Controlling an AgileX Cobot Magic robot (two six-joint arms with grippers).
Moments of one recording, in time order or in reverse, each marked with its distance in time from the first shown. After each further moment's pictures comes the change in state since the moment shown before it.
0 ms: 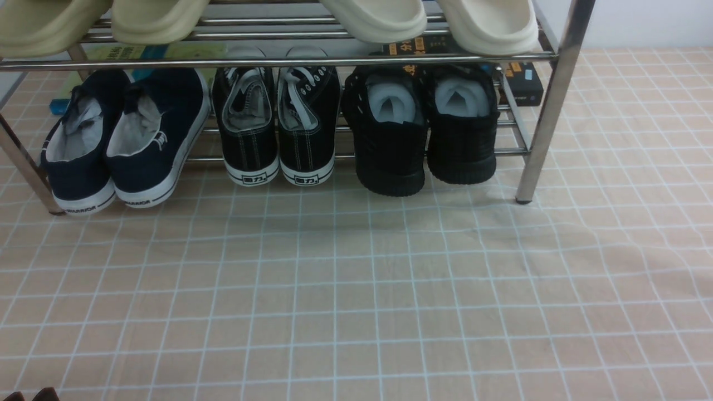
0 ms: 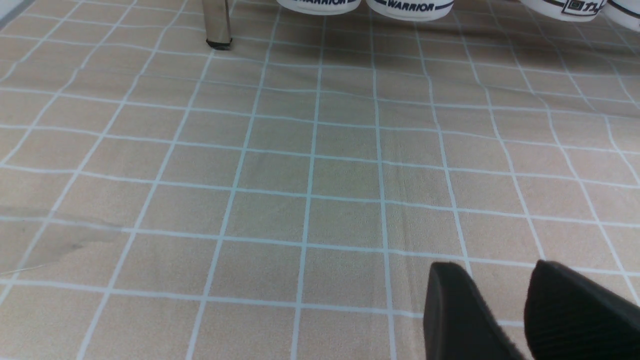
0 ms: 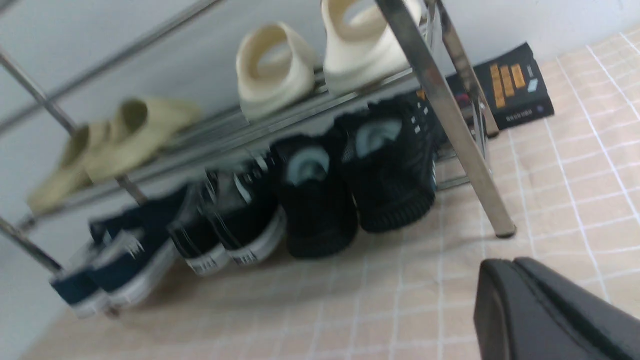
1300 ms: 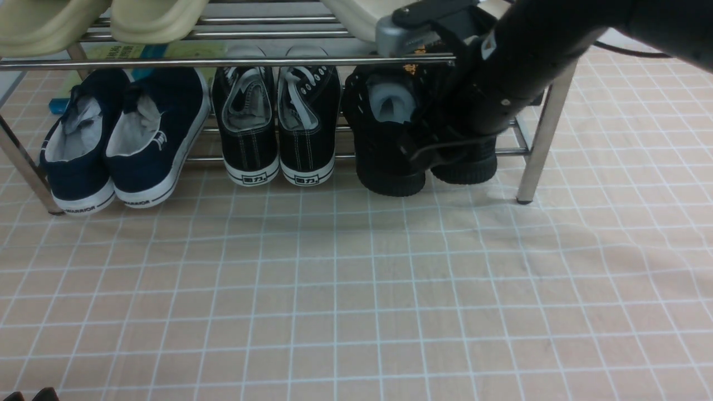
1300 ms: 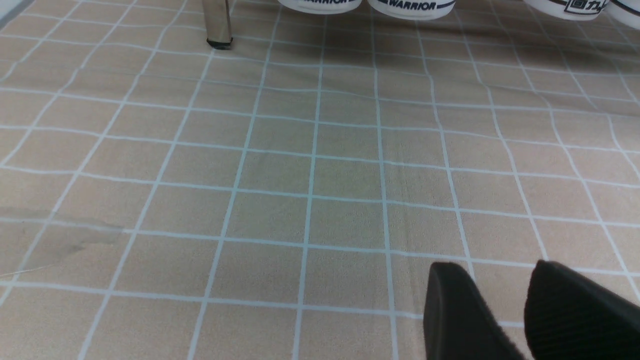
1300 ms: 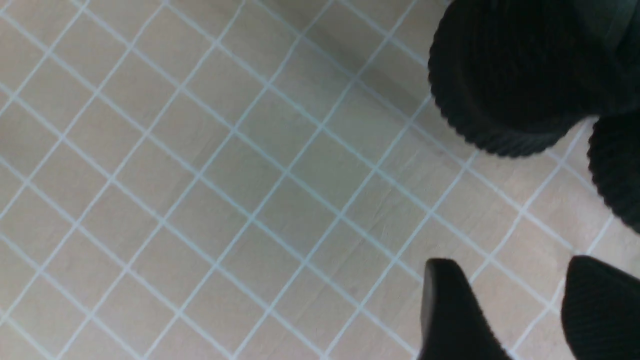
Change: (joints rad) right arm 0.474 1.538 -1.372 -0.439 0.619 -0.013; left arm 0.000 0.000 0.000 0.002 0.000 0.000
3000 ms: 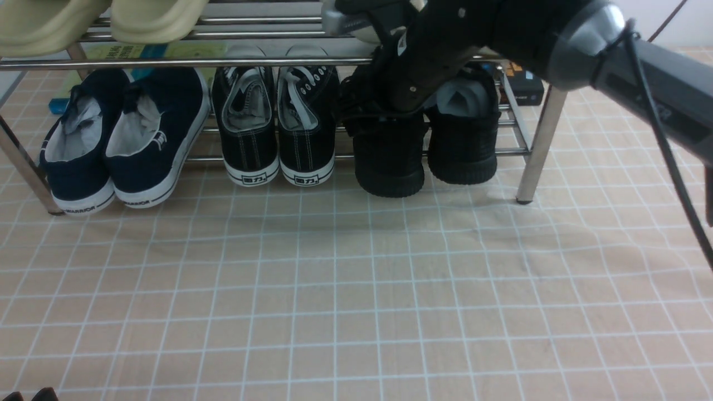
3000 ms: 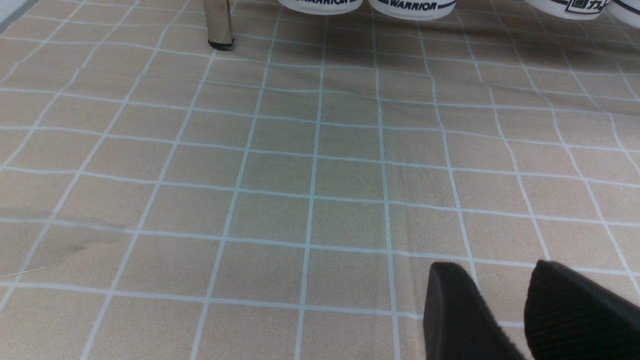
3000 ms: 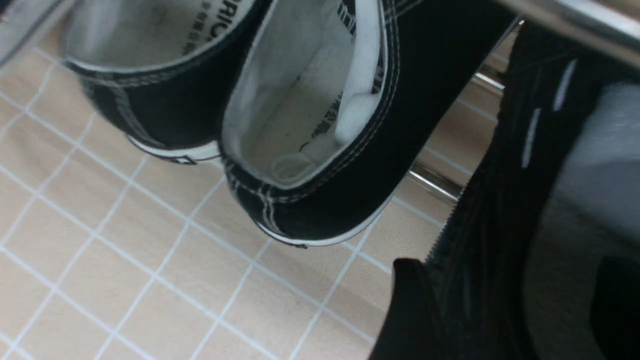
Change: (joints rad) right arm 0.000 0.350 -0.335 -0.052 -0.146 0.105; left arm 0.000 0.000 0.000 0.006 0.000 0.000
